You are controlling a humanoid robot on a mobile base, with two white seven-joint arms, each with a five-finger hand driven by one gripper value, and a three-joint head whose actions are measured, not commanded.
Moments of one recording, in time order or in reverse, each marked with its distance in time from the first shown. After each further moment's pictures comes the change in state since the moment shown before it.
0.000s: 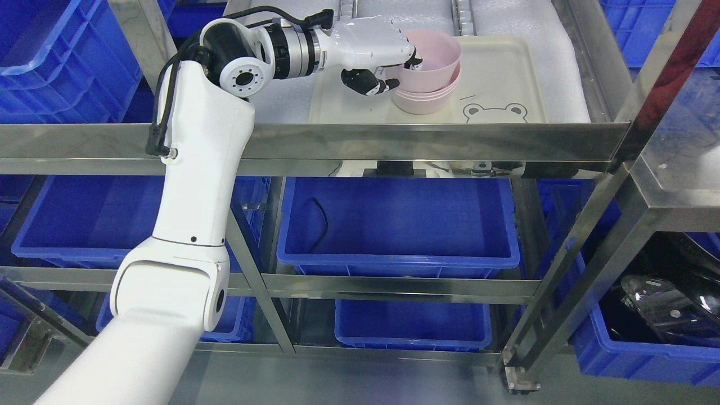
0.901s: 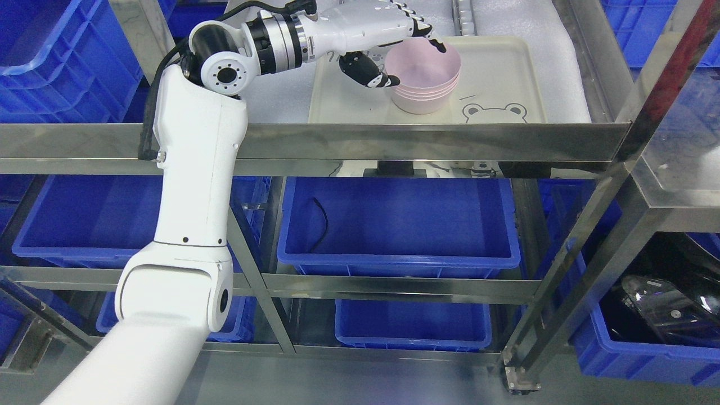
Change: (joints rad) left arm 0.020 -0.021 0.085 -0.001 0.284 0.000 -0.004; right arm 0.000 0.000 0.000 0.000 0.000 0.000 0.000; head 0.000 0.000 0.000
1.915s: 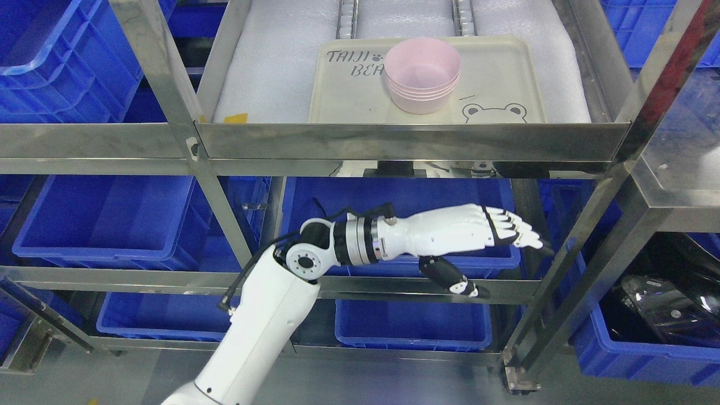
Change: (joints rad) left arm 0.631 -0.004 -0.405 -0.283 0.419 0.007 0.134; right arm 0.000 0.000 0.000 0.000 0.000 0.000 0.006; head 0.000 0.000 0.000
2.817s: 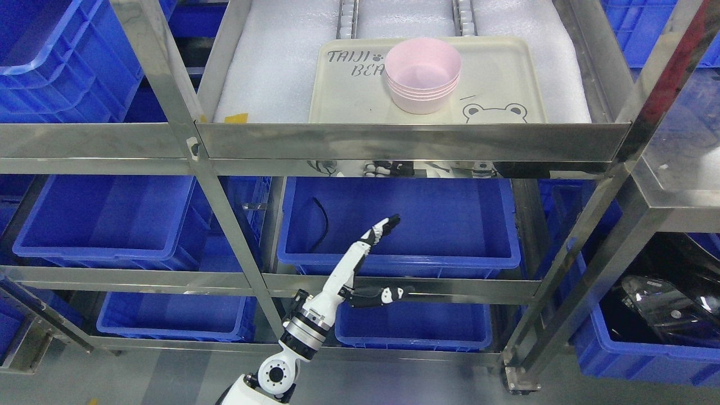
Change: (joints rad) left arm 0.417 -0.001 0.169 0.085 0.112 0.219 0.679; right arm 0.000 0.000 0.000 0.000 0.000 0.000 -0.007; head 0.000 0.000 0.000
